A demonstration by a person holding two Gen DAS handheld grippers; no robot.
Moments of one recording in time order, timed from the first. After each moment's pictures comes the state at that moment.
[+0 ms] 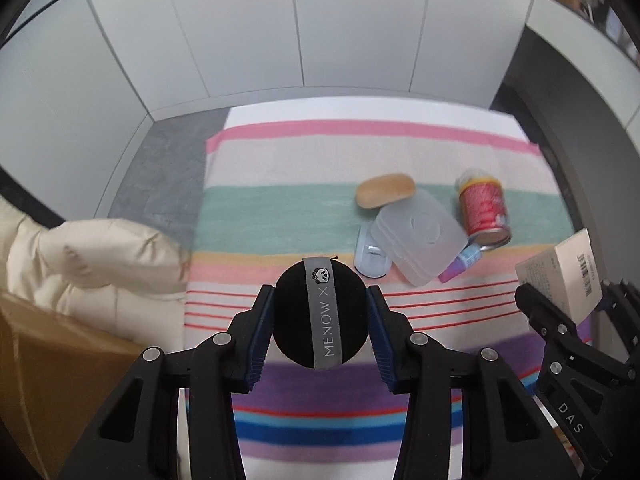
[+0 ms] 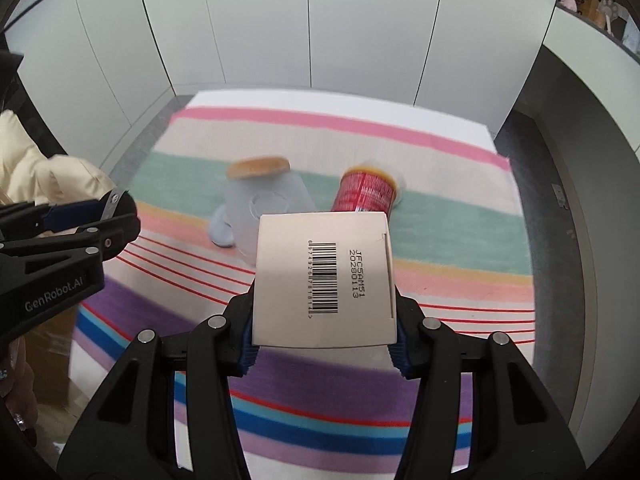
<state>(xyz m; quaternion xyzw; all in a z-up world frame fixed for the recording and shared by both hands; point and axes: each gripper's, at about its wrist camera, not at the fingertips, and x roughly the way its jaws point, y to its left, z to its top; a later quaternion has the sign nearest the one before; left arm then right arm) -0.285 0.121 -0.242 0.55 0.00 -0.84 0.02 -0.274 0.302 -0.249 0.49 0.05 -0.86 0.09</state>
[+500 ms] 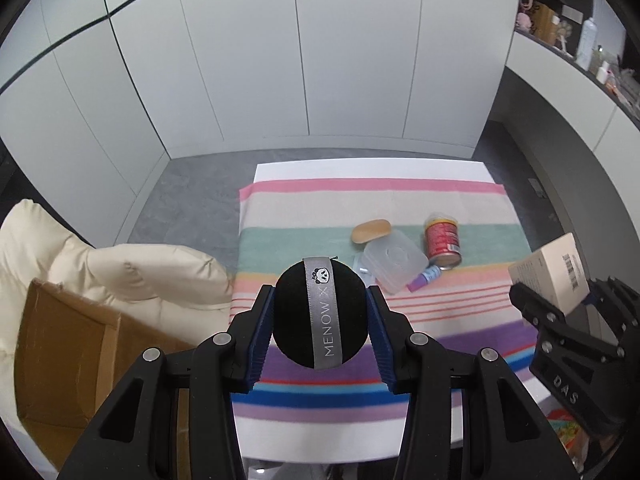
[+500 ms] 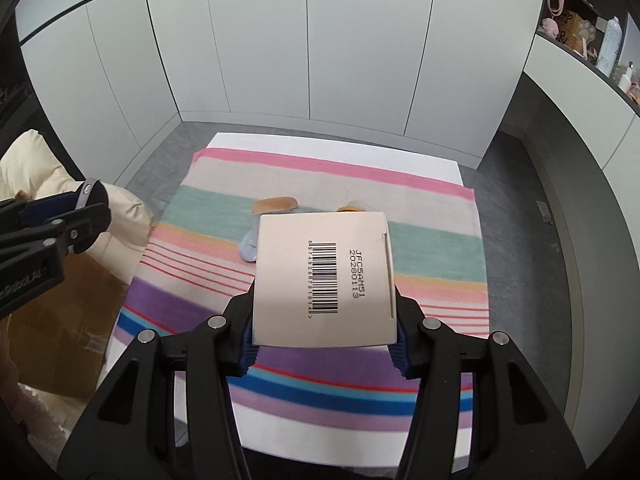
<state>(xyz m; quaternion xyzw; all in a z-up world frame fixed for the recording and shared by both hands) -0.213 0.121 -0.134 0.48 -0.02 -0.88 0.02 -0.222 0.310 -0.156 0.46 0.05 -0.88 0.09</state>
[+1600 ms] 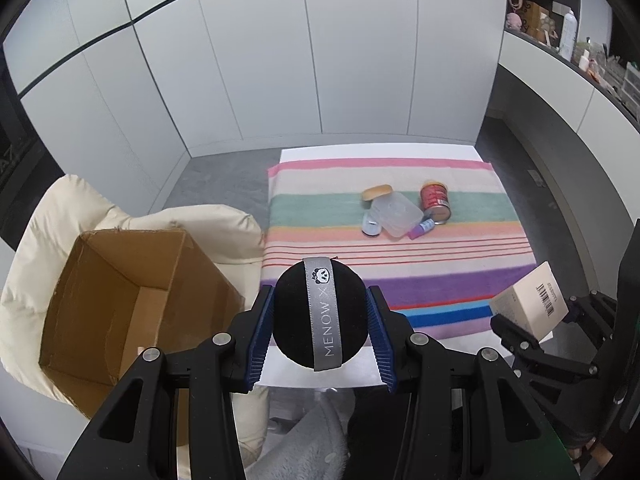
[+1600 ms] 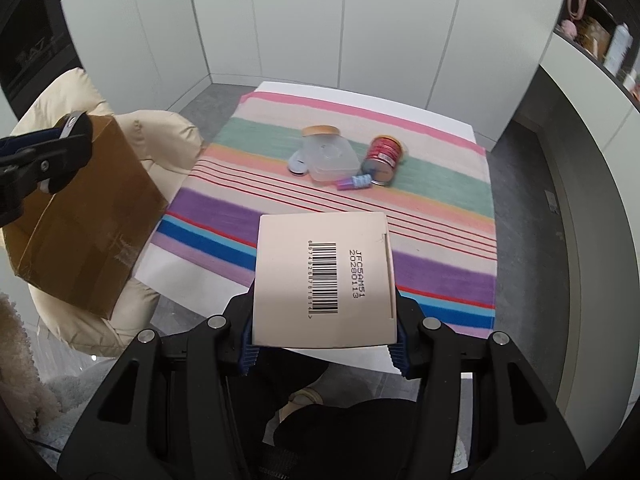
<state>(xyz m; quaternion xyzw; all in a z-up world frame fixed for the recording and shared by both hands) -0.097 0.113 -0.101 0.47 -0.03 -0.88 0.04 -0.101 0.292 -0.159 0.49 0.09 -0.86 0.13</state>
